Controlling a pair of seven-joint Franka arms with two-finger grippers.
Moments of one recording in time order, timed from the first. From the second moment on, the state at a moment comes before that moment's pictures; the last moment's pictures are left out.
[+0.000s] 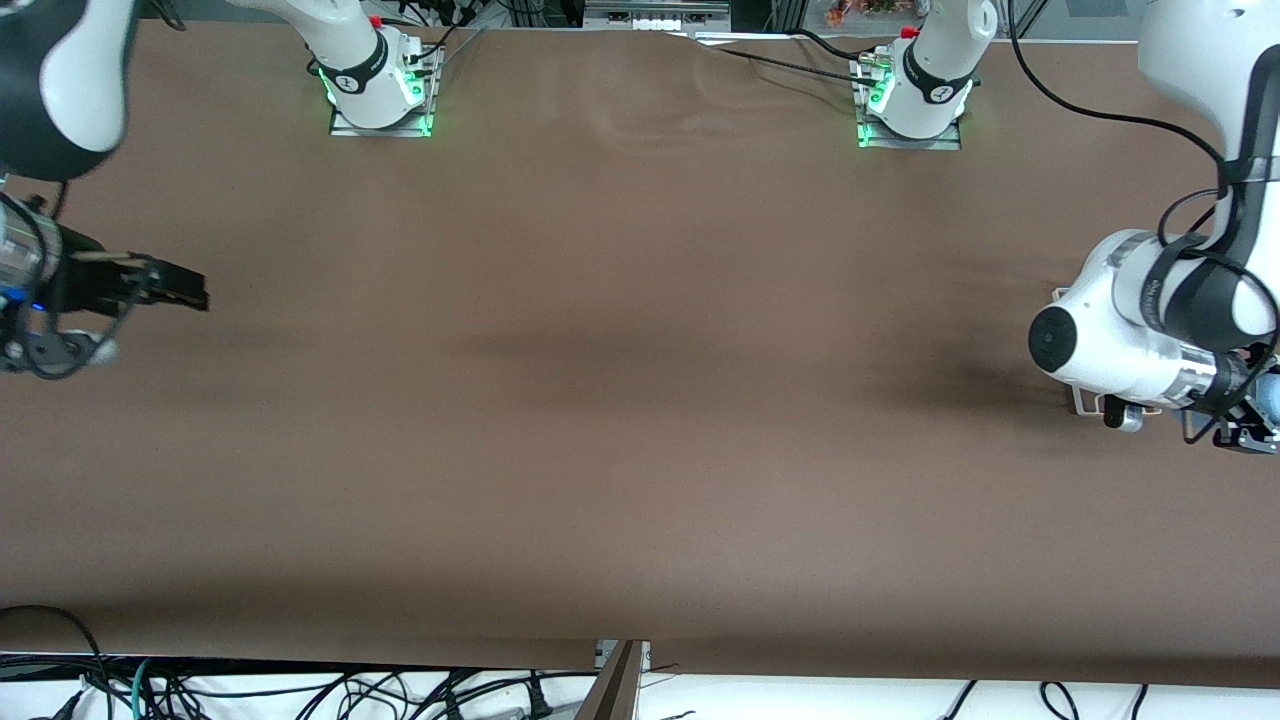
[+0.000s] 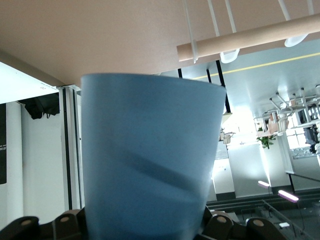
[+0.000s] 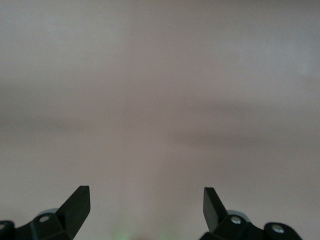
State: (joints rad) left arm 0.14 0.44 -0.11 -1.82 1.50 1.83 1.07; right arm 0.67 0.39 -0.85 -1.26 0.21 1.37 -0.22
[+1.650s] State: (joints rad) left arm 0.14 0.44 -0.11 -2.08 1.68 1.83 0.71; right arm -0.10 0.02 -0.01 -1.60 0.03 1.49 -0.12
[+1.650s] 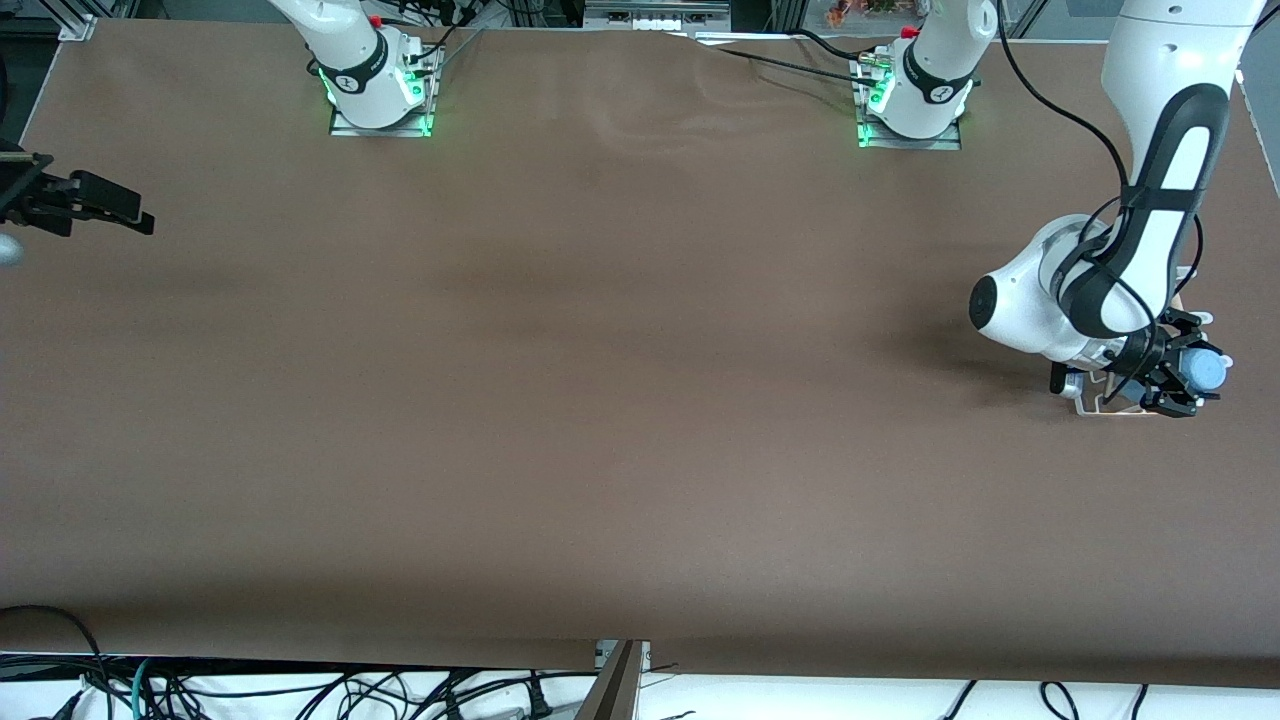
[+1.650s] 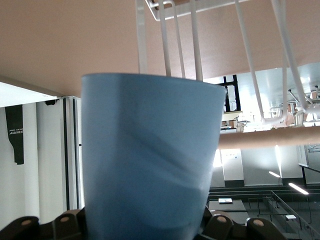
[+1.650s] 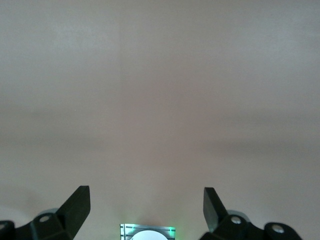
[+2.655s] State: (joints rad) left arm 0.14 0.47 -0.12 -2.01 1.60 1.83 0.64; right arm -0.07 -0.01 0.00 -1.60 -0.02 1.43 -0.09
